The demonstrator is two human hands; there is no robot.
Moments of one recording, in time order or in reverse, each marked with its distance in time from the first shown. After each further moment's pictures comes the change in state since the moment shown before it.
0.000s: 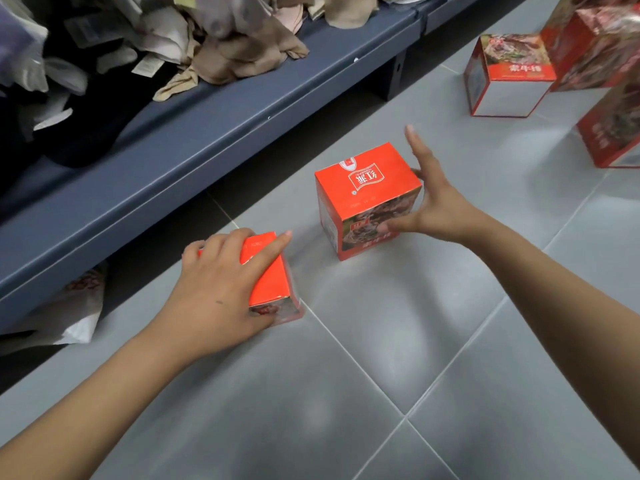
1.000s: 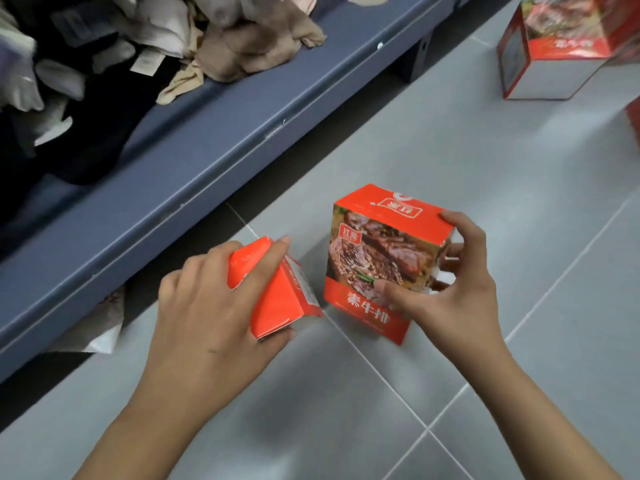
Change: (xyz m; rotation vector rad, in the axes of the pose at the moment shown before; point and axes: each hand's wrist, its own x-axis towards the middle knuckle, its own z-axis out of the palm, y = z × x) left_hand -0.013 0.006 -0.053 -0.089 0.047 -0.168; right_hand -0.077 -0.057 0.070 0.195 0.455 0.153
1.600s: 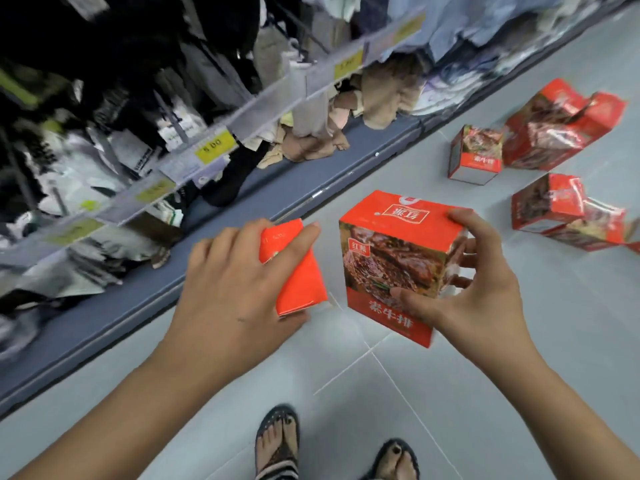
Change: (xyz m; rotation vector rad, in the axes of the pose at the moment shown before) left_hand -0.060 0.021 -0.323 -0.025 -0.014 0.028; right_hand -0.034 -0.332 -0.132 -0.285 -0.194 0.033
